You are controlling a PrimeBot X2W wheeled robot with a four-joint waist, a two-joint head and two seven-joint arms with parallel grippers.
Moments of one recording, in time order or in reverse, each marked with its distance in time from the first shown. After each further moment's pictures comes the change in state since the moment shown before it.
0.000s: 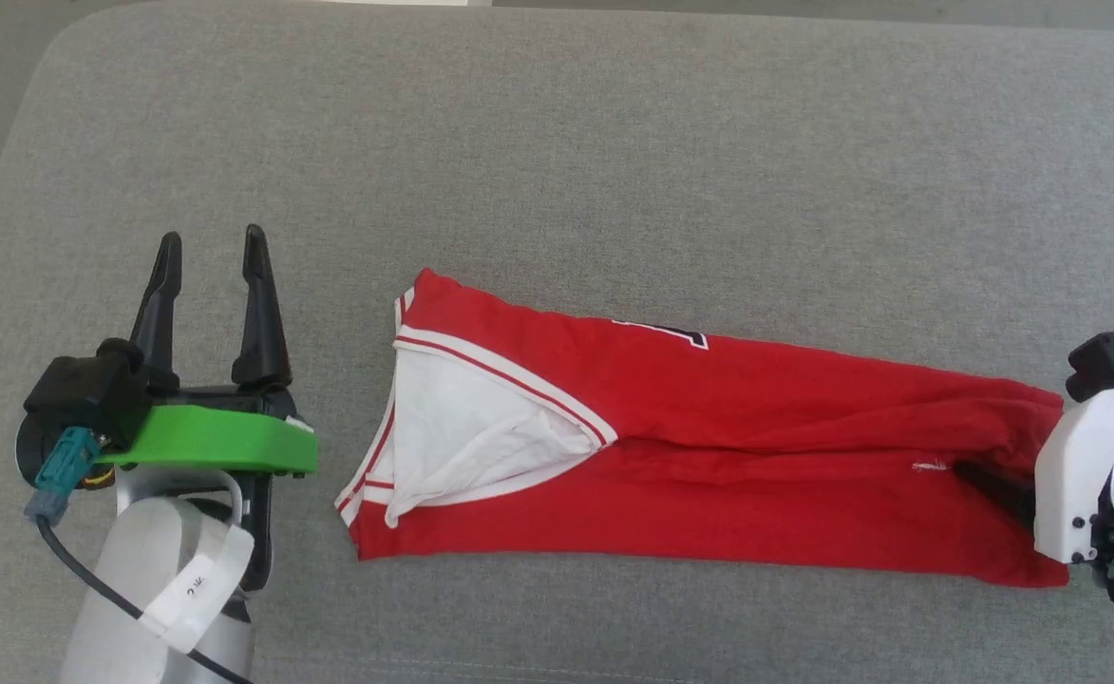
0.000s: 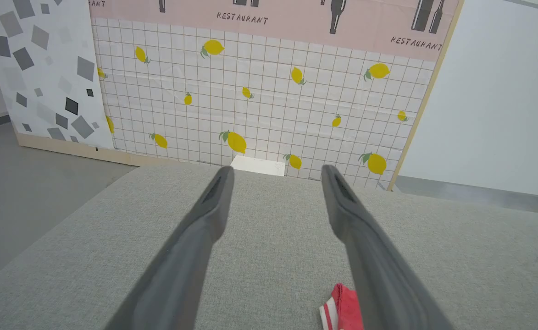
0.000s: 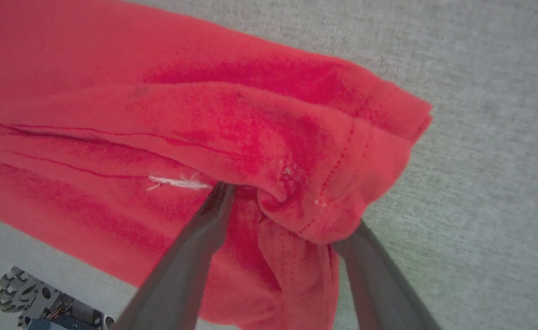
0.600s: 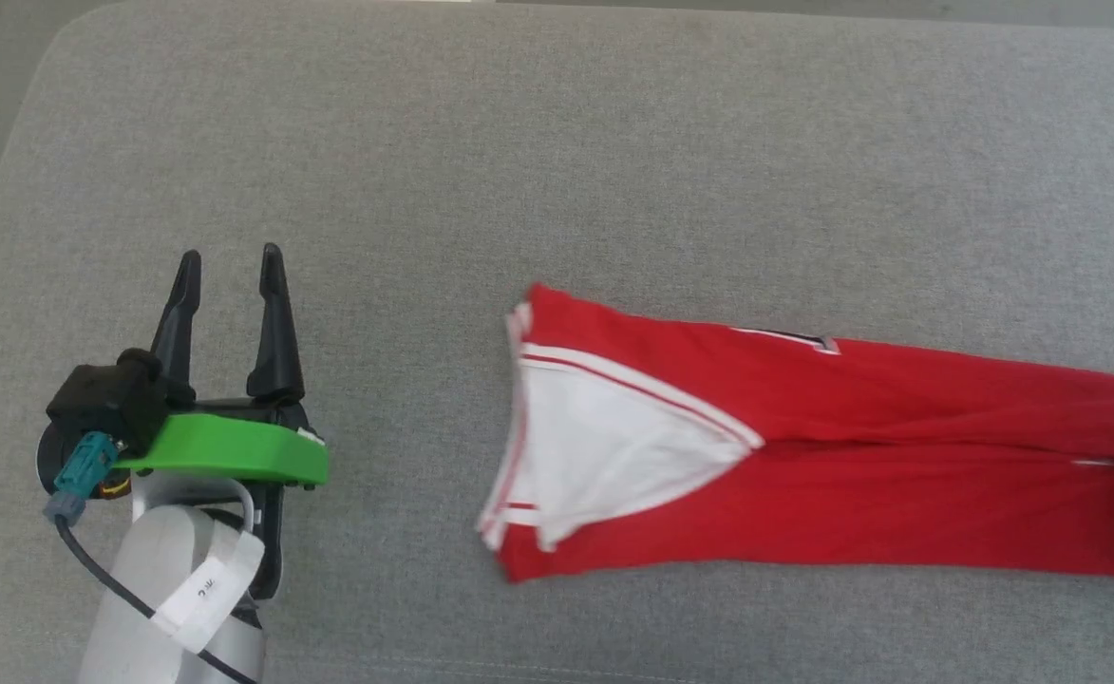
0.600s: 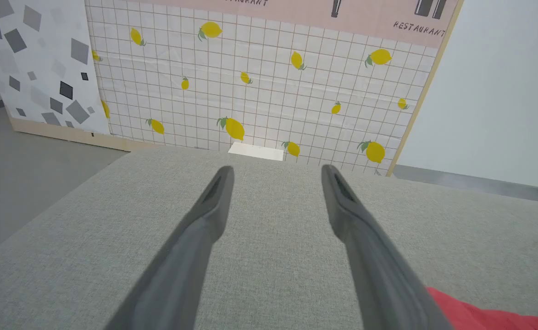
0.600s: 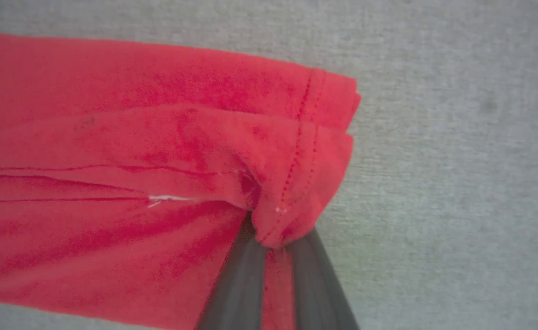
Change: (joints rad) left arm 0.004 -0.034 0.024 0.049 0.022 -0.043 -0.001; right arm -0.031 -0.079 -0.185 0.176 -0.096 0.008 -0.010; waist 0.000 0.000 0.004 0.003
